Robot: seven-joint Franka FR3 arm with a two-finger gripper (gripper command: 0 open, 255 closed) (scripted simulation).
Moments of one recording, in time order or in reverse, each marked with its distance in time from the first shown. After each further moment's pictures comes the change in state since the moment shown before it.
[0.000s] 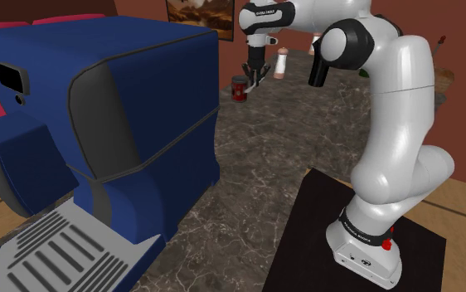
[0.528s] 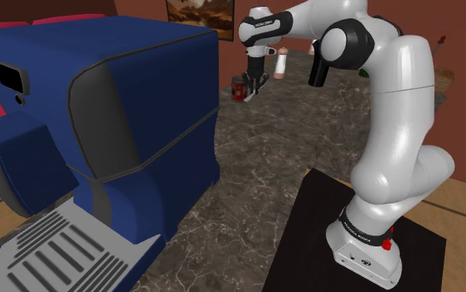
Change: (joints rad) arm -0.003 0.000 -0.001 -0.106 -0.001 0.106 0.001
